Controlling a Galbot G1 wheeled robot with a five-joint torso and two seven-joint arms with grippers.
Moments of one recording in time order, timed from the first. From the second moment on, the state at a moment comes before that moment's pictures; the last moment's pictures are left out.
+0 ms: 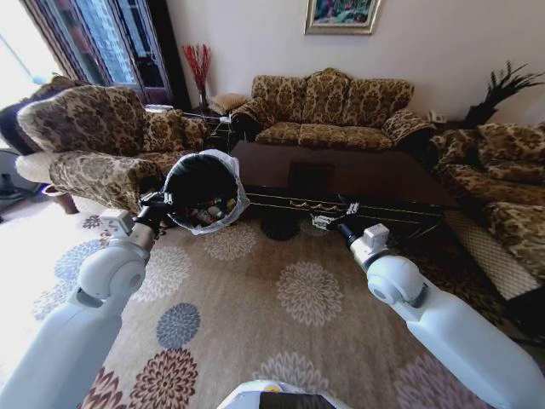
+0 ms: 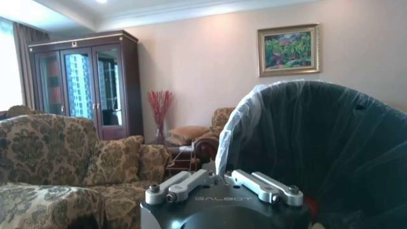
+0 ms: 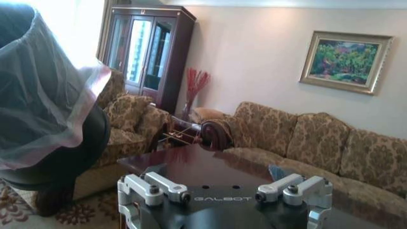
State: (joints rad) left arm 1.13 -0.87 -0.71 -2.22 -0.72 0.43 -0.30; right arm -0.83 0.71 0.06 2.15 0.65 -0.32 0.34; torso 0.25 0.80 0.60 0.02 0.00
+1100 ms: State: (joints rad) left arm 1.13 -0.87 -0.71 -2.22 -0.72 0.43 -0.30; right arm -0.83 0.71 0.06 2.15 0.65 -0.32 0.34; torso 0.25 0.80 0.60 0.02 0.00
